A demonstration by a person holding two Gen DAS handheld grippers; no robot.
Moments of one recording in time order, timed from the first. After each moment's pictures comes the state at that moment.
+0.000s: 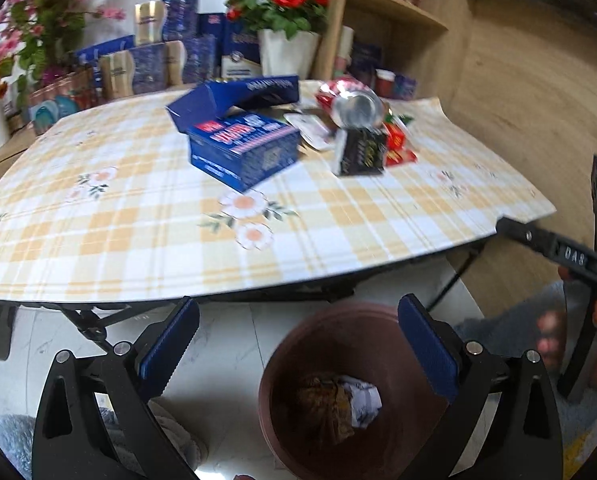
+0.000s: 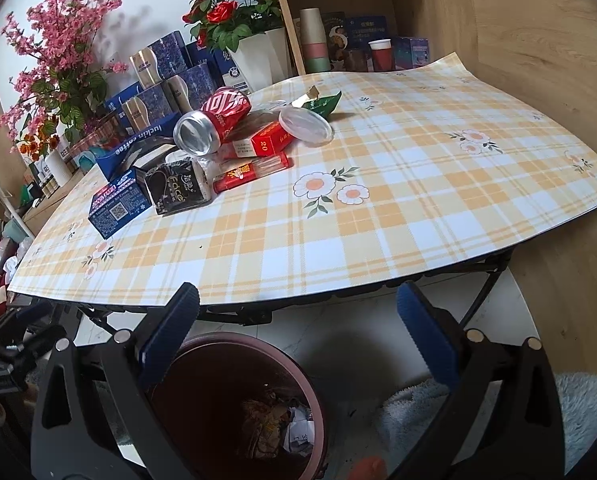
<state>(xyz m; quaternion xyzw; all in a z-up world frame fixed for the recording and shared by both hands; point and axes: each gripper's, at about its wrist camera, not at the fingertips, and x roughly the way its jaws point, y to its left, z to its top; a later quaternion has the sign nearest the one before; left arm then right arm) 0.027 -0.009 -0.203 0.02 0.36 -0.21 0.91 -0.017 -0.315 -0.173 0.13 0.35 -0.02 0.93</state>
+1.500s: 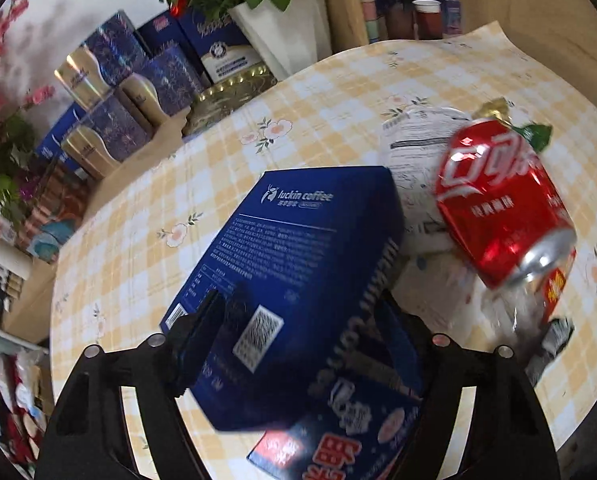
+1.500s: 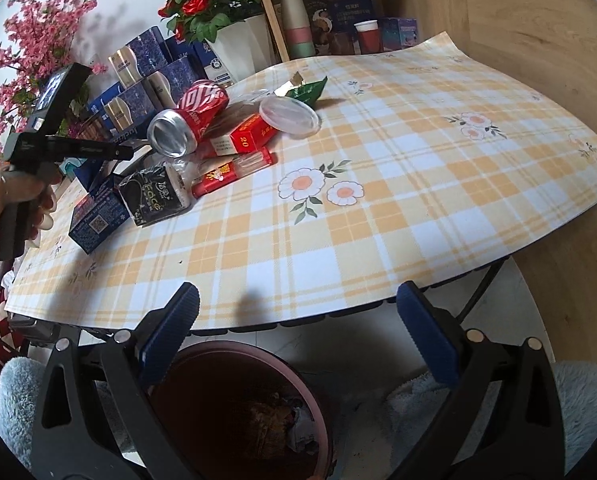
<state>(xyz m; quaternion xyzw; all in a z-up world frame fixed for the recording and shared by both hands) 0.297 -0.083 -0.160 0.24 0.44 -0.15 0.85 0.007 -0.325 -0.180 0.16 0.38 -0.04 0.91</state>
